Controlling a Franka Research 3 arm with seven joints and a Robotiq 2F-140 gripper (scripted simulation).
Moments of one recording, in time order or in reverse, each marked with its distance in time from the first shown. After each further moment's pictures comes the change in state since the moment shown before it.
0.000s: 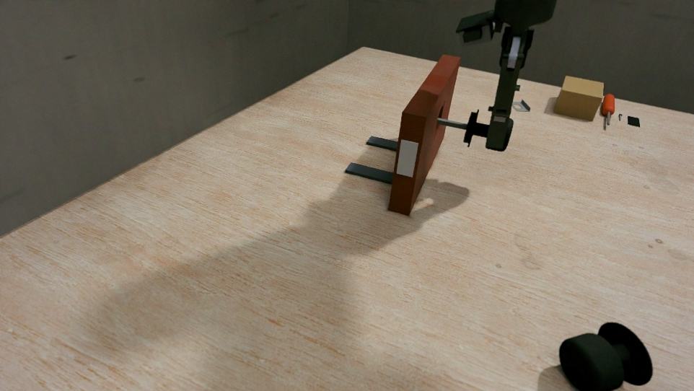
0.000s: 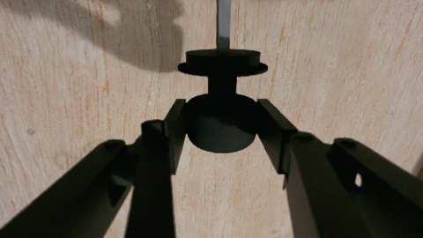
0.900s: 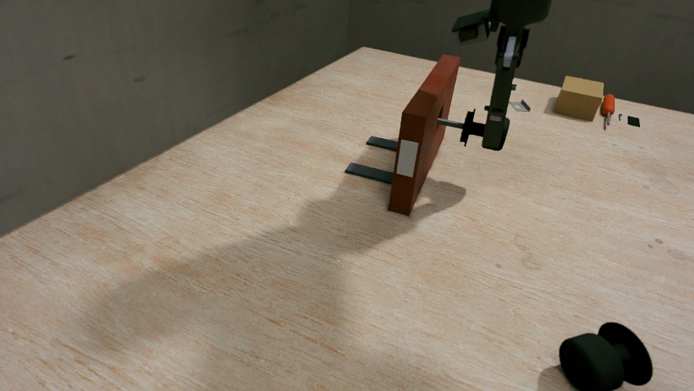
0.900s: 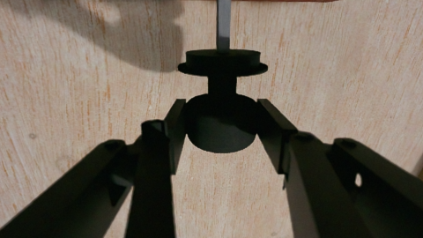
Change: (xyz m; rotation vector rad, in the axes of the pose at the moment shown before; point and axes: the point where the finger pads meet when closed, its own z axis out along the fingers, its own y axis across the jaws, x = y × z) arm 0.006 0.000 0.000 0.000 0.000 0.000
